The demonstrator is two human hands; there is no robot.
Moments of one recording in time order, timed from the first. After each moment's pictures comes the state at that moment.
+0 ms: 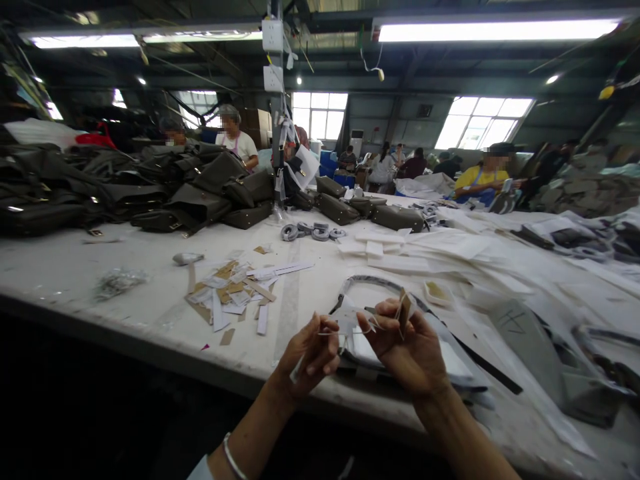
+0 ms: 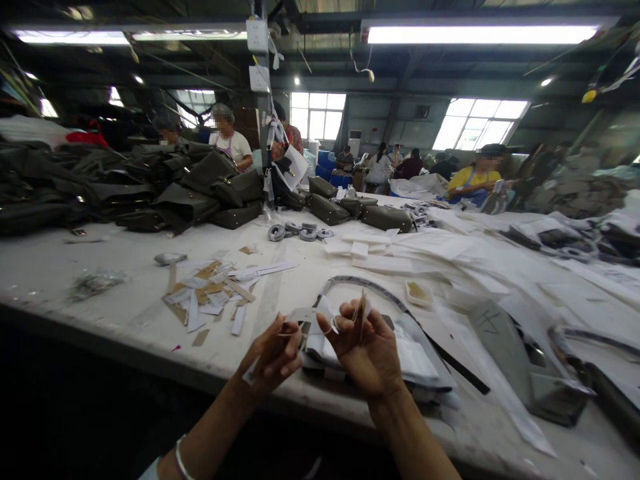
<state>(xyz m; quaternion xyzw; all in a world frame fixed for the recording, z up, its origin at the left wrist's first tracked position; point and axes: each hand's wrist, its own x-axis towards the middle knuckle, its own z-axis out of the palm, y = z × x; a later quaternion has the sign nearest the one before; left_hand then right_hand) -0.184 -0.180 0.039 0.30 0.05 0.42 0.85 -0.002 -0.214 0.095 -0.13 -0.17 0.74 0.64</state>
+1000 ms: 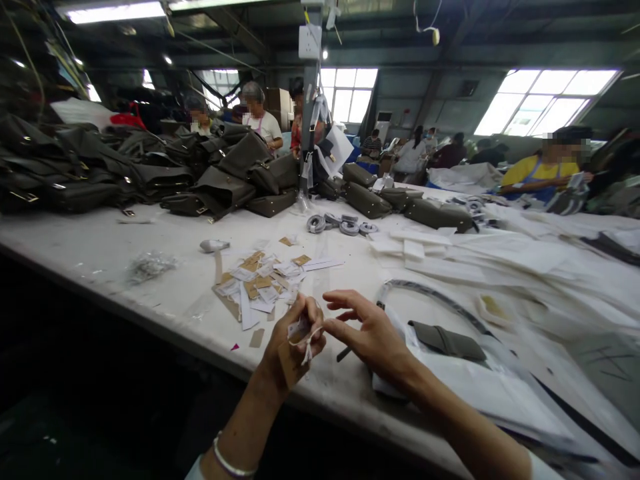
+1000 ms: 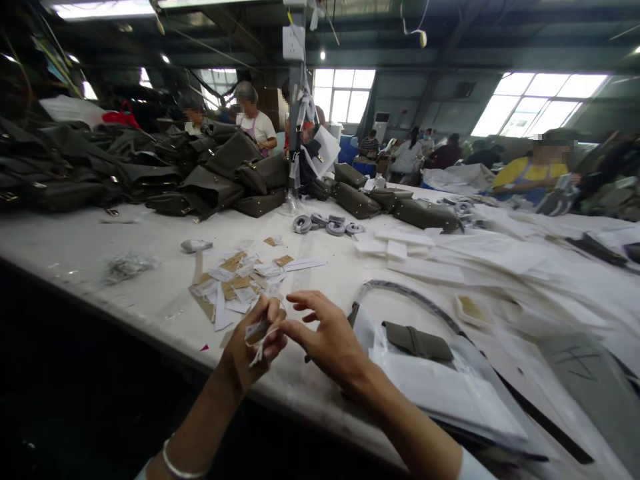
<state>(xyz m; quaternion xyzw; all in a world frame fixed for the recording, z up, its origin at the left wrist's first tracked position) -0.267 -0.138 0.048 0.25 0.11 0.52 0.81 -0.103 -0.143 0.089 -0.42 -0.69 0.41 0.42</state>
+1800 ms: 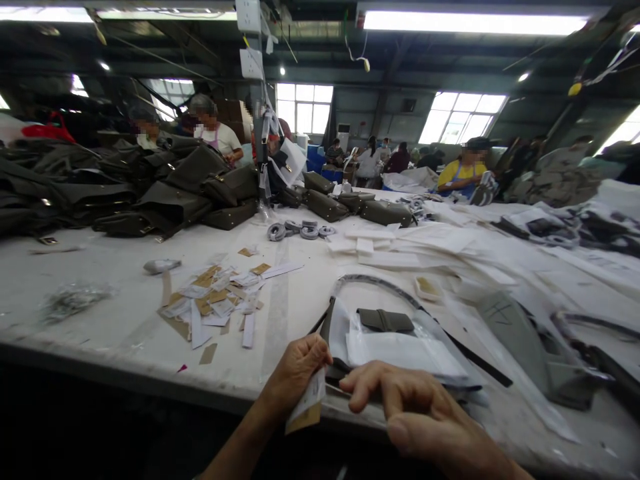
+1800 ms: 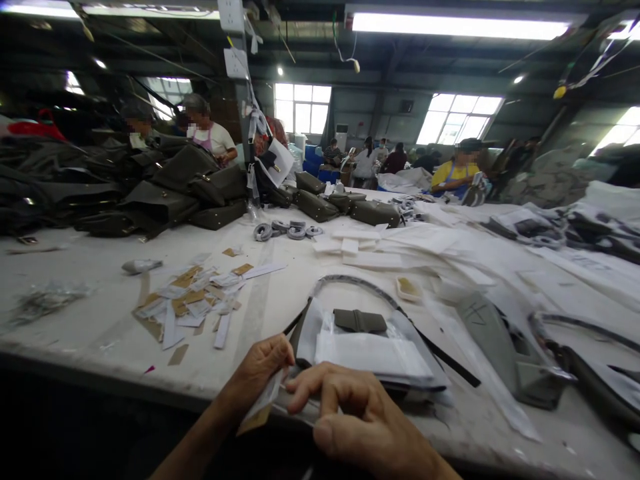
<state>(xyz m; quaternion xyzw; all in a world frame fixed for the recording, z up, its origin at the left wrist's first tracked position) -0.192 -0.174 0.018 0.53 0.32 0.36 0.70 -0.001 -0.269 0.117 -0.35 -0.61 0.58 0.41</state>
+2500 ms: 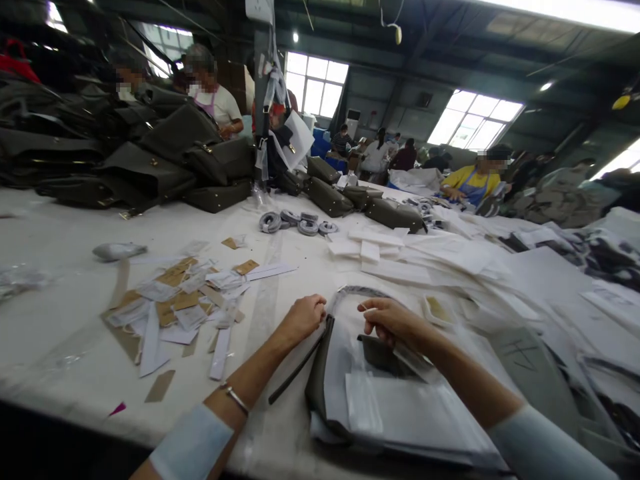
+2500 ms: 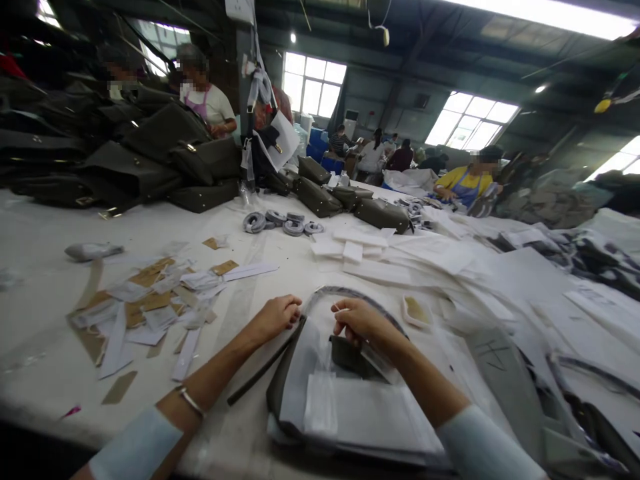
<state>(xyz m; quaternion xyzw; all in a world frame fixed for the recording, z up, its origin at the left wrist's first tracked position) -0.137 -0.018 -0.009 0.60 0.45 0.34 0.57 0.067 -0.079 0.071 -0.66 -0.46 0.53 0.26</state>
